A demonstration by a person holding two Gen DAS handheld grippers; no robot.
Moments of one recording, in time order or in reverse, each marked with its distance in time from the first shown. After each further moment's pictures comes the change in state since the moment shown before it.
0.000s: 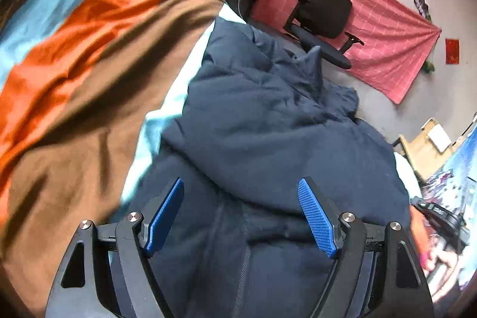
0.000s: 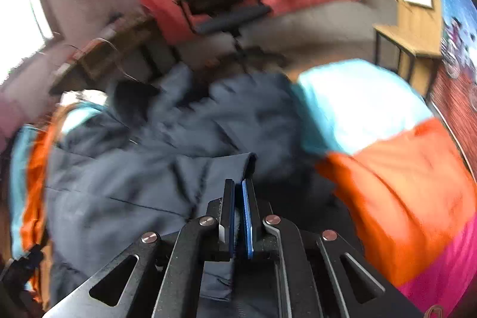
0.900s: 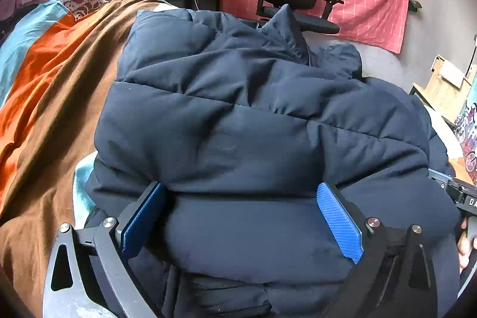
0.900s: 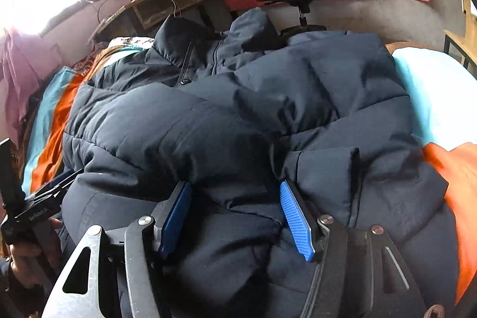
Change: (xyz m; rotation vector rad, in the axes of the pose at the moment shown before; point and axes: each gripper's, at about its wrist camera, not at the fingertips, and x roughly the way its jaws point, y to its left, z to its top) left arm 0.103 -0.047 -0.013 0.294 0.001 0.085; right arm 0.067 0.051 -0.028 -0.223 0.108 0.260
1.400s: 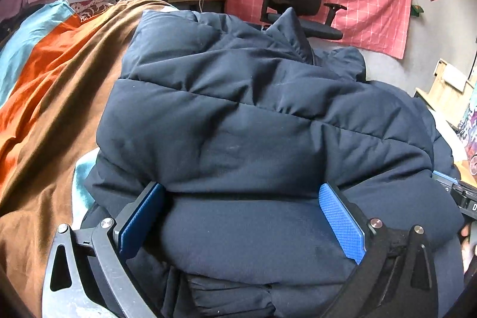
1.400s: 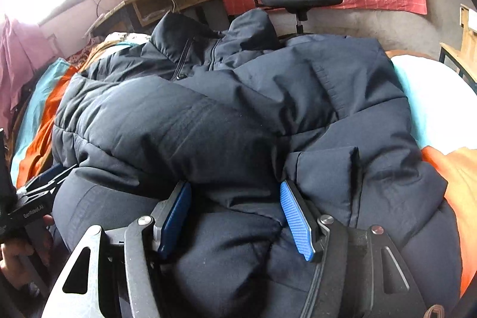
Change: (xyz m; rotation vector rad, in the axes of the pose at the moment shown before) left arm 0.001 0.002 -0.009 -0.015 -0.044 0.004; right arm 0.005 0.005 -0.010 -0.033 -0.044 -0.052
